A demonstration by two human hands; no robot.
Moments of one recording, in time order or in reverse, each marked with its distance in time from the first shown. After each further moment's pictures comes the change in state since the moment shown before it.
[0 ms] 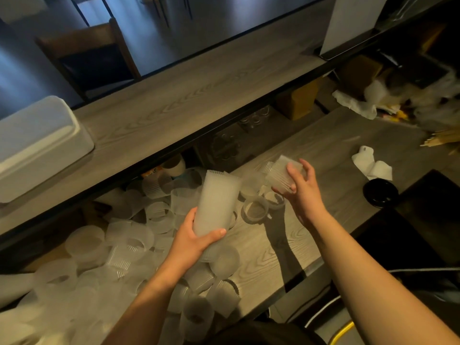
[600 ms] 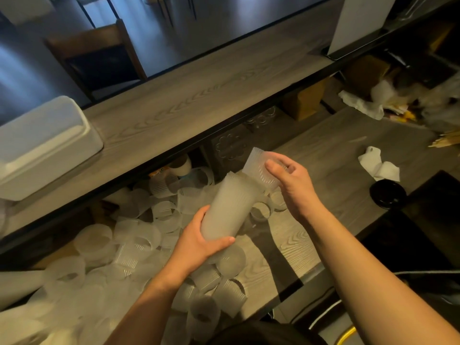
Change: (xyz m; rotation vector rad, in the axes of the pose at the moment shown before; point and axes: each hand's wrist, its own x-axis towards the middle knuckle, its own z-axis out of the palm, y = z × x) left_hand -0.005 0.003 -0.010 0.182 -0.033 0.074; right_hand -0.022 -0.019 0.050 -0.280 -0.224 -0.097
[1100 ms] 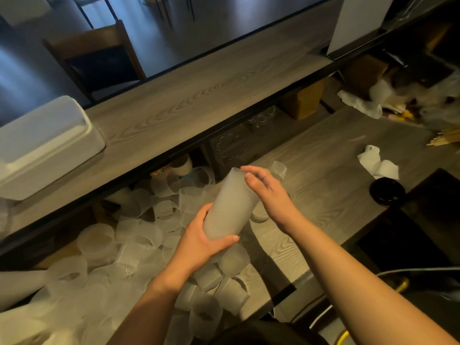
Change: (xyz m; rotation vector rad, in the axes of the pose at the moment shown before) left_hand -0.005 0.004 -0.001 0.034 0.006 0.058; right_hand -0.016 0.021 0.036 -0.323 -0.123 -0.076
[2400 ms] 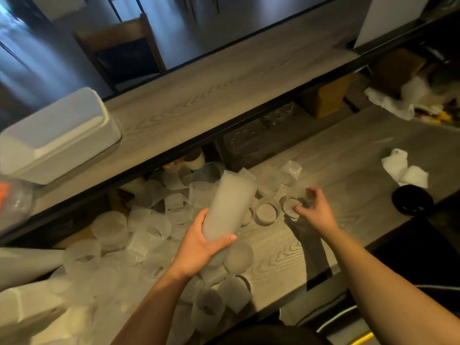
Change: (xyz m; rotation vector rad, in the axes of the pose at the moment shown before) left_hand -0.011 -0.014 0.004 -0.131 0.103 -0.130; right_hand 0.024 0.149 -0.086 -0.293 0.226 0.281
